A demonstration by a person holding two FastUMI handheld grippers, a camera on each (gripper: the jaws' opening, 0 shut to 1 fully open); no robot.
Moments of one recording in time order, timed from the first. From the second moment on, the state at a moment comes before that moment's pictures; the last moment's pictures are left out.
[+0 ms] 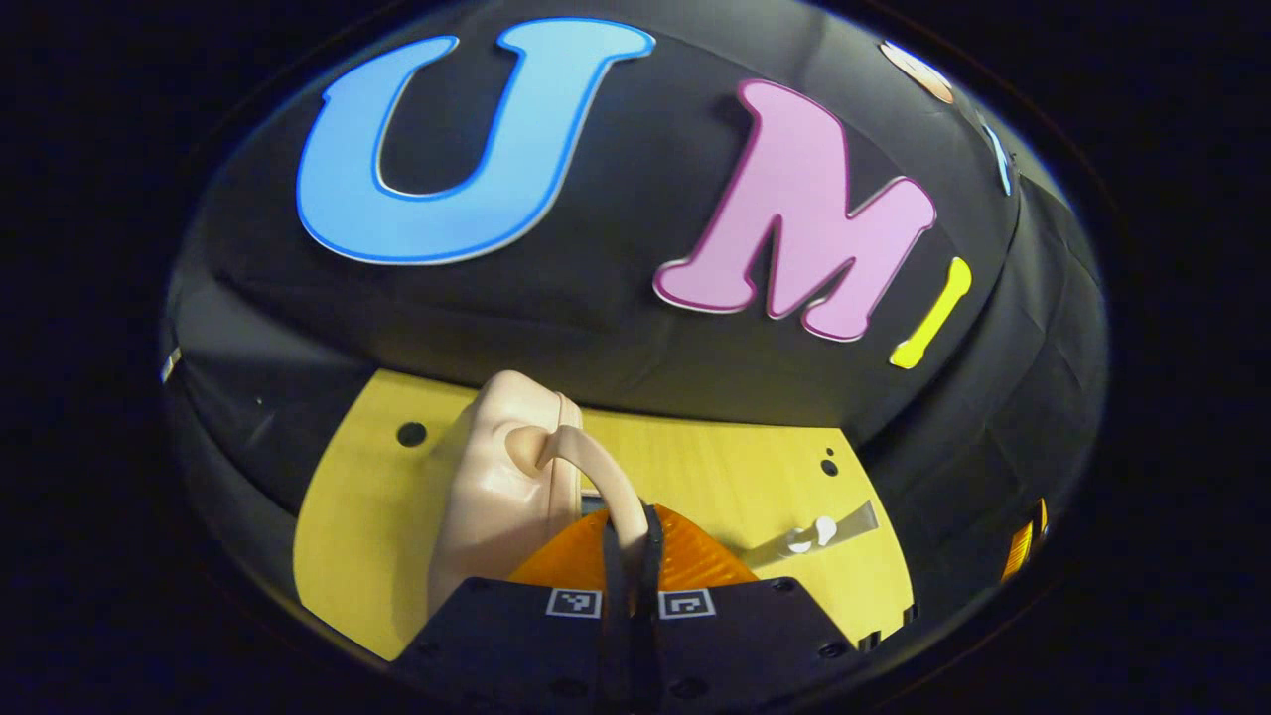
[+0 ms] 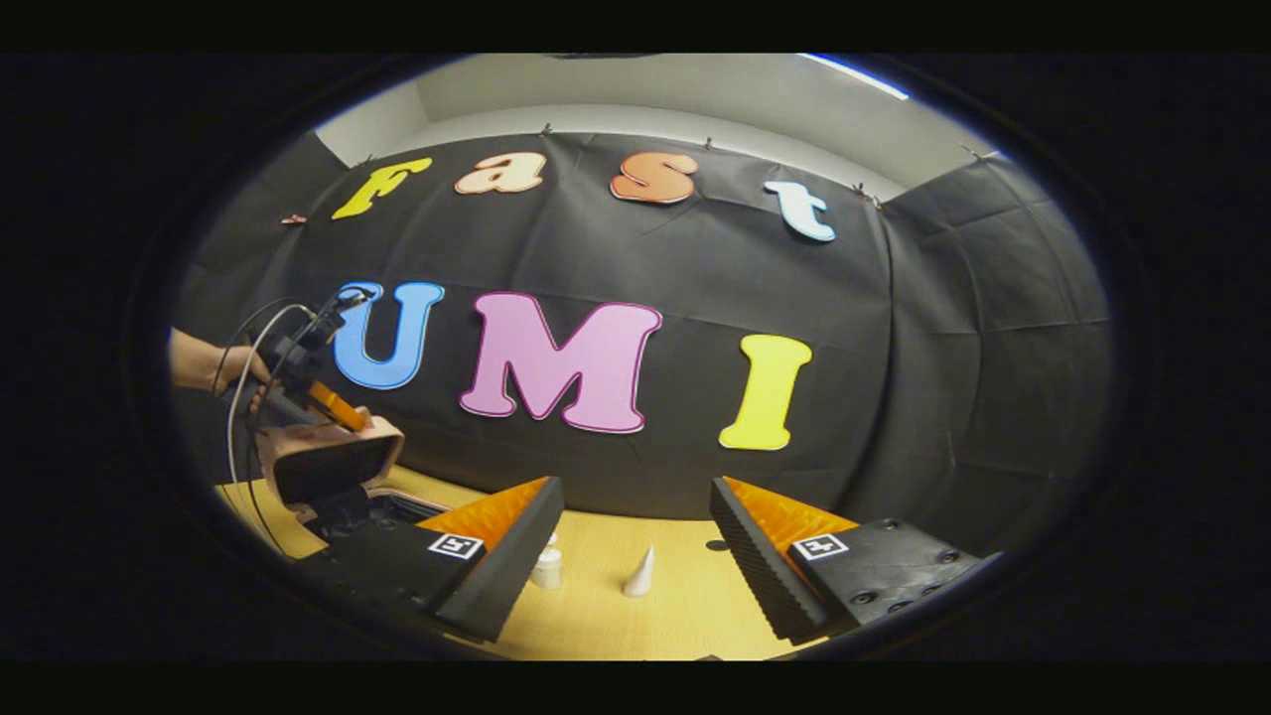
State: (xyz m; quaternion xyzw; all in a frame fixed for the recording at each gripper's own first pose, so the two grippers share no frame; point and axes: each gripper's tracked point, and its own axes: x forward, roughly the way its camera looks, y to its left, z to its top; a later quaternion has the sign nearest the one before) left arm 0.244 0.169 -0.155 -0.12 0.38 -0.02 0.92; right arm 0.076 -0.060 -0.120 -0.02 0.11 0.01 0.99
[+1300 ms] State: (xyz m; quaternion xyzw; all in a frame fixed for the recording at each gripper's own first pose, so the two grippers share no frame) left arm 0.143 0.553 -0.339 0.12 0.41 0.24 0.87; right arm 0.028 0.005 -0.136 -0.08 0.15 -0.04 0.98
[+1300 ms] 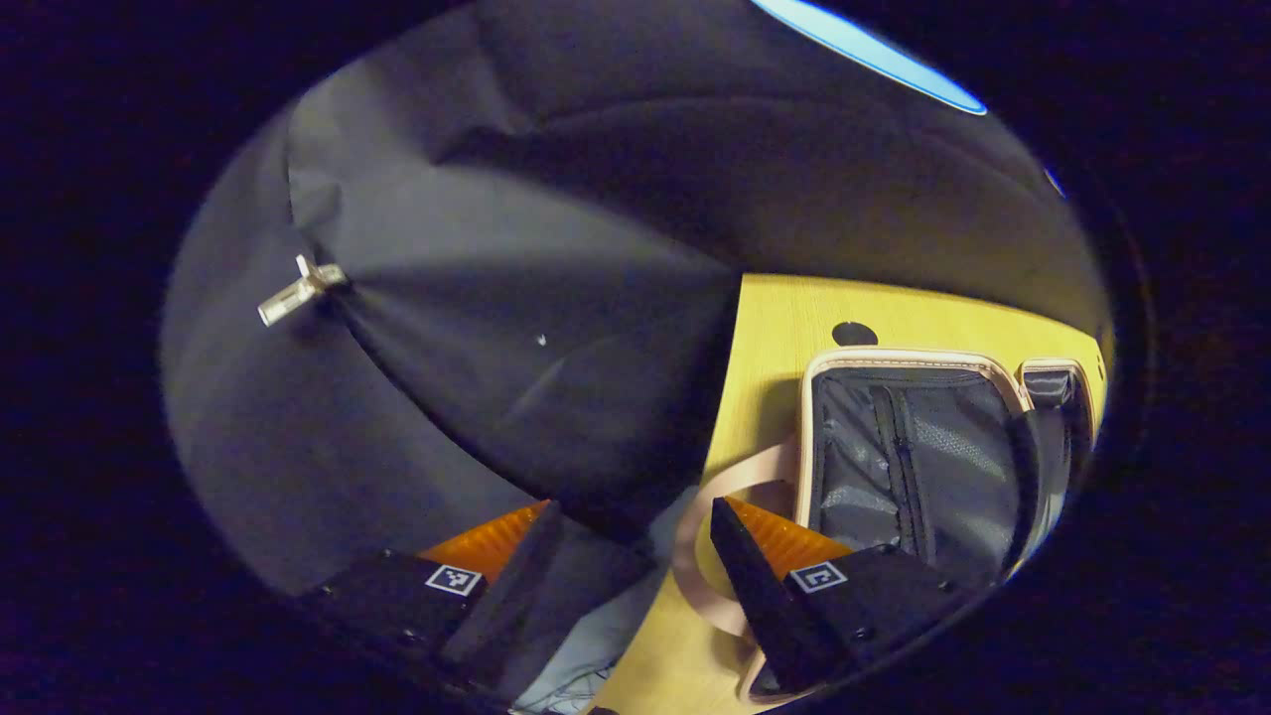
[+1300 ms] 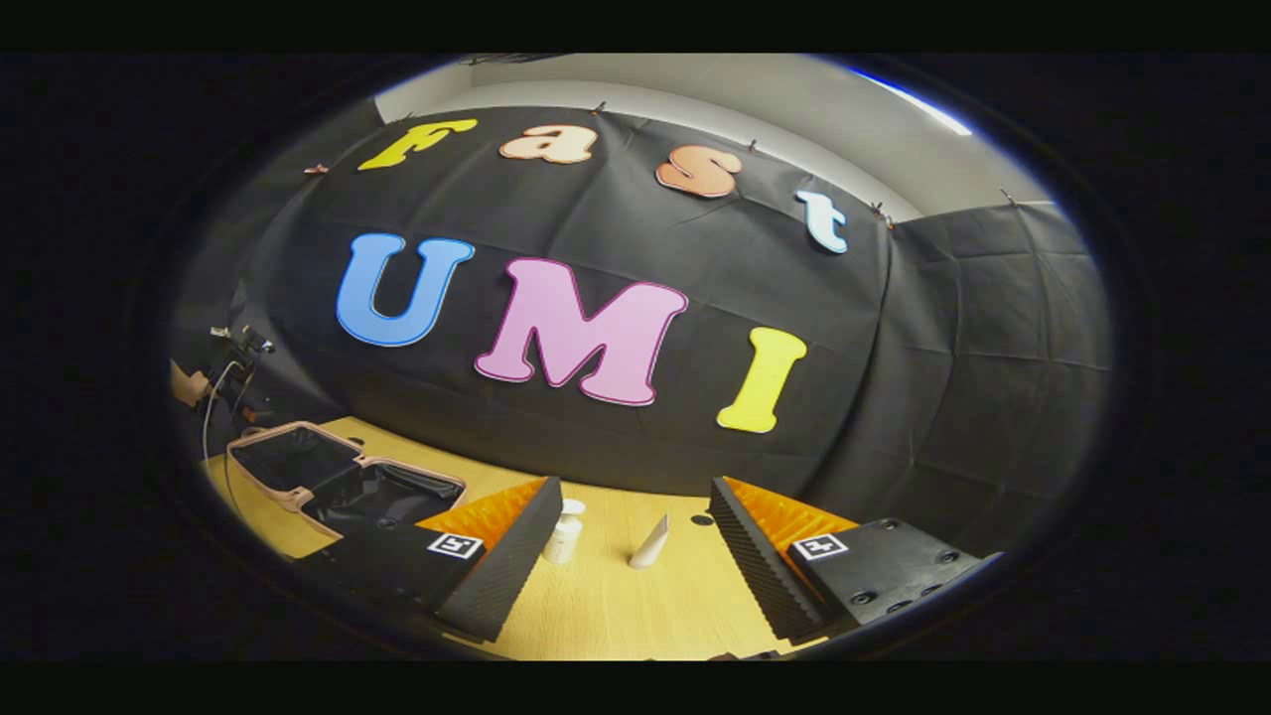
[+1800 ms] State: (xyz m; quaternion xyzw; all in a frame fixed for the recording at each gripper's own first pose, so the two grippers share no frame) left arm 0.142 0.158 -0.204 0.06 0.21 -0.02 0.97; right arm 0.071 -0.058 -0.148 -0.06 0.12 -0.06 0.99
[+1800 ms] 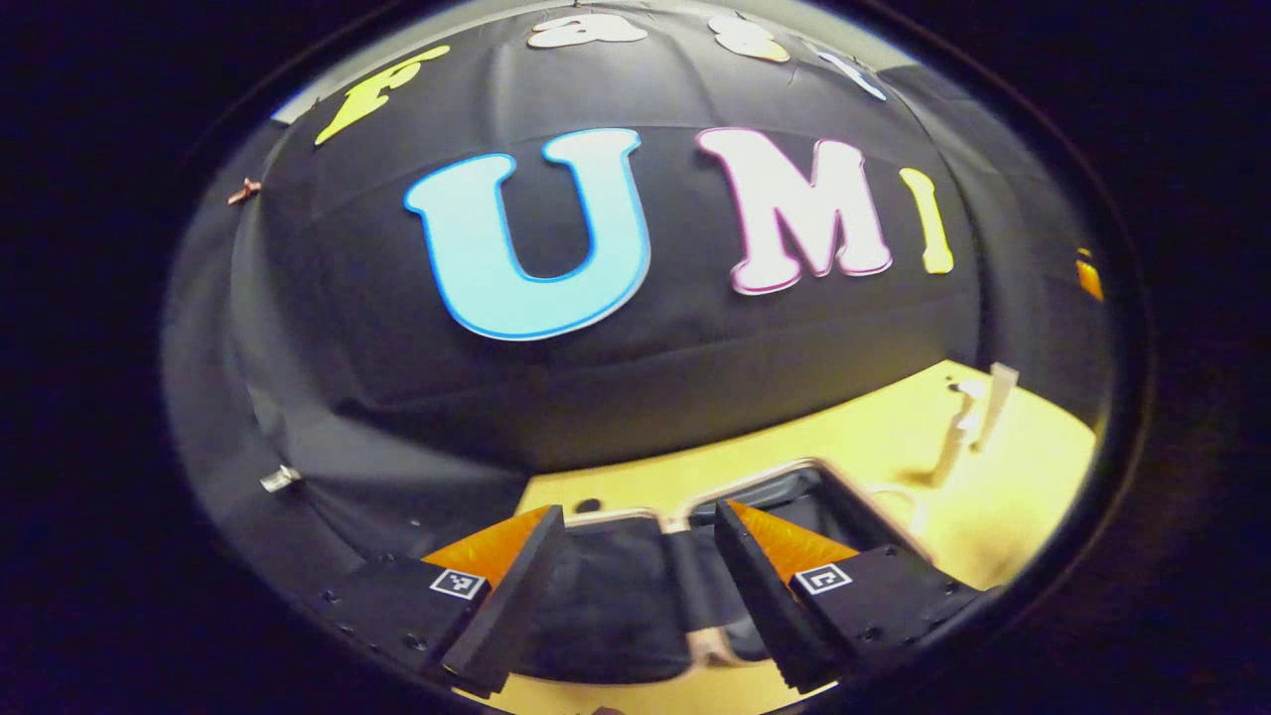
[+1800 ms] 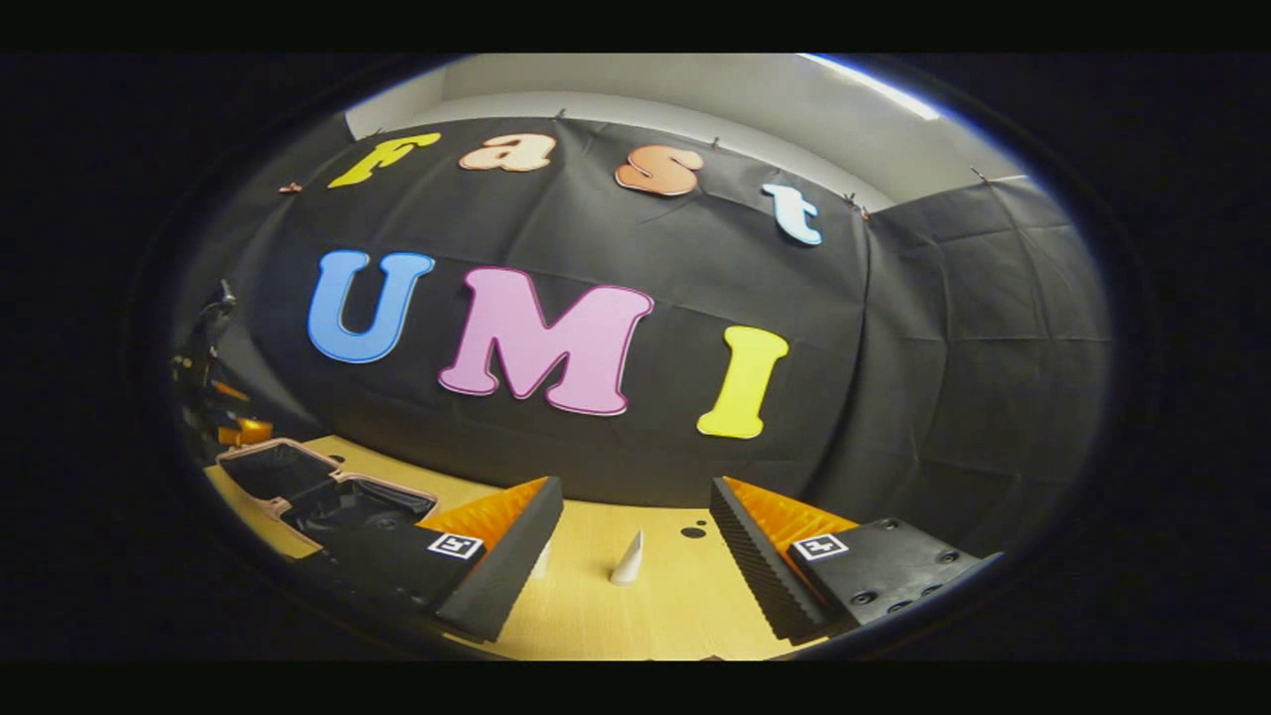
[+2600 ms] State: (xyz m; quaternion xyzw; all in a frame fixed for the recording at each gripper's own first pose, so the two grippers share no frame) left arm 0.200 -0.137 -0.374 0.02 0.26 -0.10 0.96; right arm 0.154 -0.147 -0.289 -0.01 0.16 -0.03 0.99
